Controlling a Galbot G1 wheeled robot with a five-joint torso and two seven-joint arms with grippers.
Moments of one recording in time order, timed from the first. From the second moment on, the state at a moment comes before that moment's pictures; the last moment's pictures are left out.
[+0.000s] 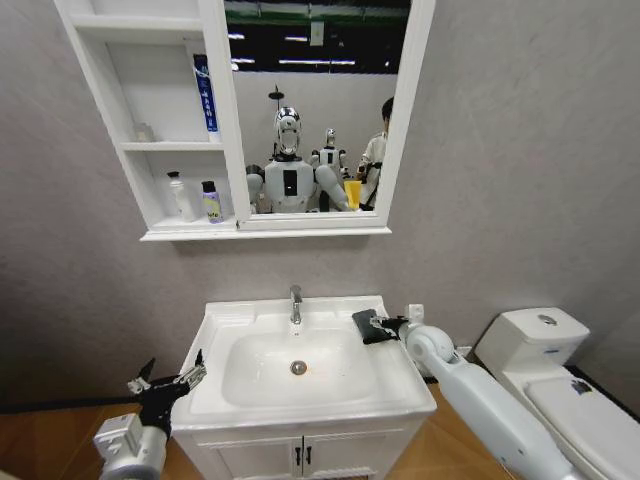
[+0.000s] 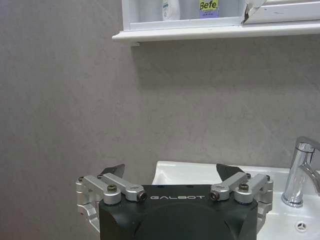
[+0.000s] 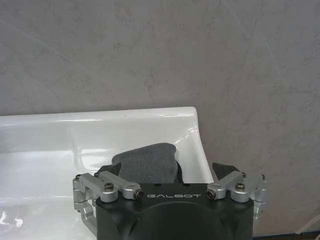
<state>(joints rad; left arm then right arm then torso) 1.82 -1.34 -0.69 -2.50 -0.33 0.38 -0.34 -0.69 0.92 0.03 1.56 1.03 -0.63 0.52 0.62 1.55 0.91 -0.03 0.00</state>
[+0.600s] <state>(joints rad) 1.82 -1.34 -0.69 -2.50 -0.33 0.38 -0.34 -0.62 1.00 -0.07 1.42 1.03 -0.63 0.50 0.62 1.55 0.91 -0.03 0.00</state>
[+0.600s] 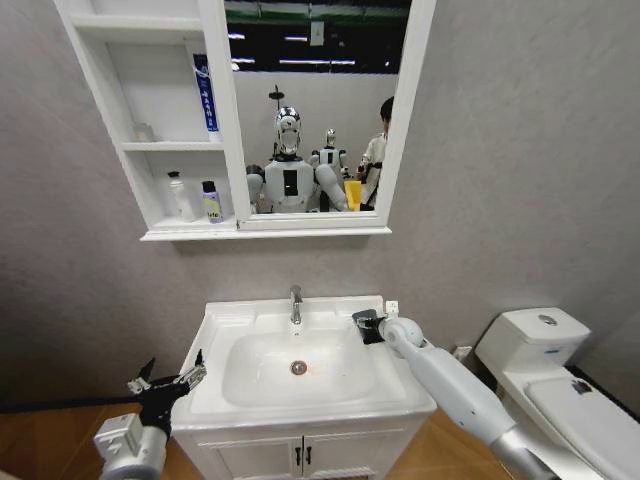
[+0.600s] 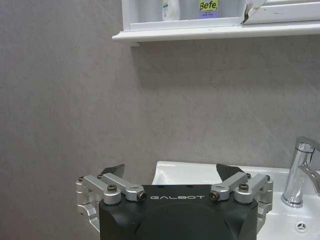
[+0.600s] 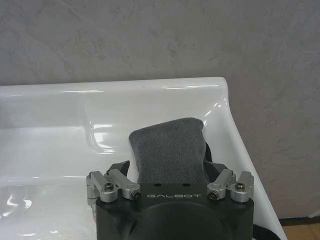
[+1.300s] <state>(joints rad) 1.82 -1.34 -0.69 -2.50 -0.33 0.38 -0.34 -0.62 1.01 -0.07 1.37 0.99 -0.62 0.48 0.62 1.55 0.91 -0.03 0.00</state>
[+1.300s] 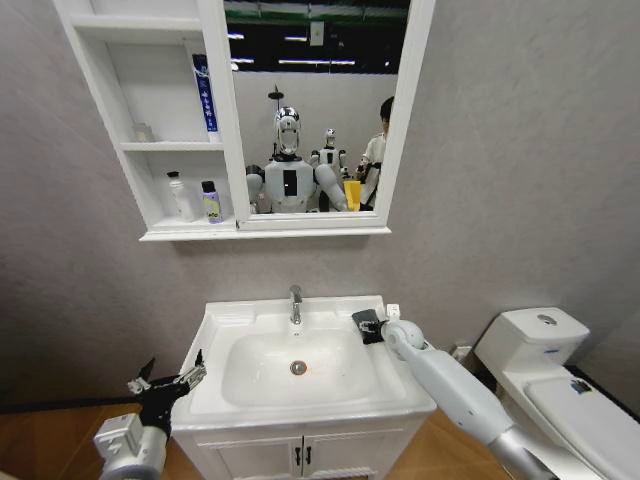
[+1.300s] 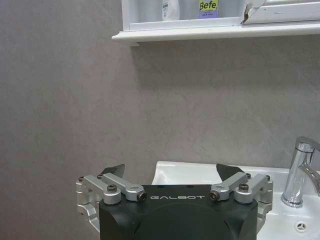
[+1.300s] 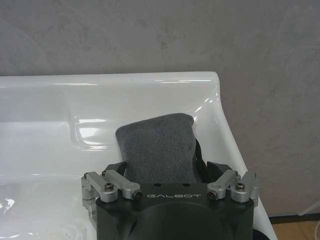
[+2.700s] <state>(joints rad) 1.82 -1.34 -0.69 -2.50 -0.33 0.38 -0.34 -0.63 1.05 -0.08 1.36 0.96 -0.58 0.52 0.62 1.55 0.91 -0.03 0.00</state>
